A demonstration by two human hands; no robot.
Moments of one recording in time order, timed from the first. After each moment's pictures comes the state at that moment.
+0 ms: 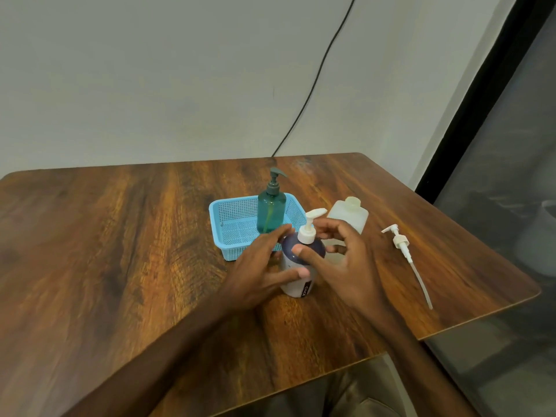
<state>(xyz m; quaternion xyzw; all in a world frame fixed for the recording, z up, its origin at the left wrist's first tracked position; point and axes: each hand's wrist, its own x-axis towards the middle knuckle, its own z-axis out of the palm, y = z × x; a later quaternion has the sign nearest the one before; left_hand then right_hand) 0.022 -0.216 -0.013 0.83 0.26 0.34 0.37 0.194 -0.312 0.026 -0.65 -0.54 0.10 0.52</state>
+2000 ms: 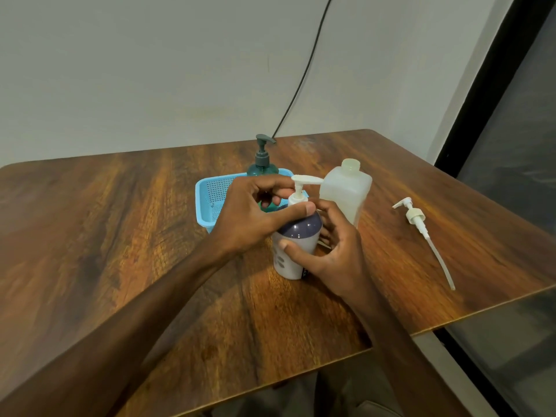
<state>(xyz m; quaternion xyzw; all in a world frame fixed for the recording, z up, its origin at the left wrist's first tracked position) 0.054 -0.210 0.029 0.79 0.20 0.46 0.36 0.209 -0.298 -0.029 -0.50 -0.59 0.17 0.60</state>
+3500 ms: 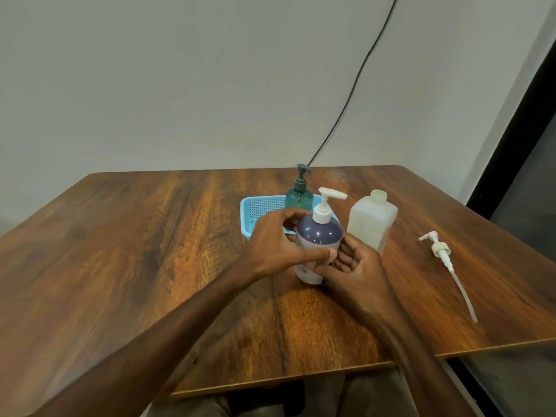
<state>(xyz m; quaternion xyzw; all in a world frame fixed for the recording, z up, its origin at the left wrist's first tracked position) 0.023 -0.229 0.020 0.80 0.36 0.39 0.30 0.204 -0.307 -0.027 -0.51 -0.55 0.32 0.57</state>
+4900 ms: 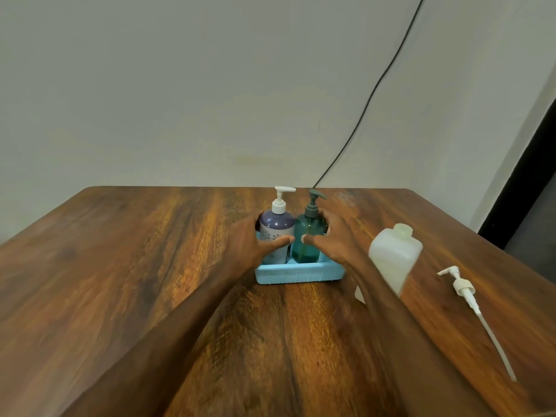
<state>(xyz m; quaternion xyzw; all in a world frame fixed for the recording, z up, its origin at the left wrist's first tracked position) -0.004 -0.108 -0.007 0.75 0.44 0.44 0.22 0.196 -0.156 0.024 -0.66 -0.57 0.23 0.42</state>
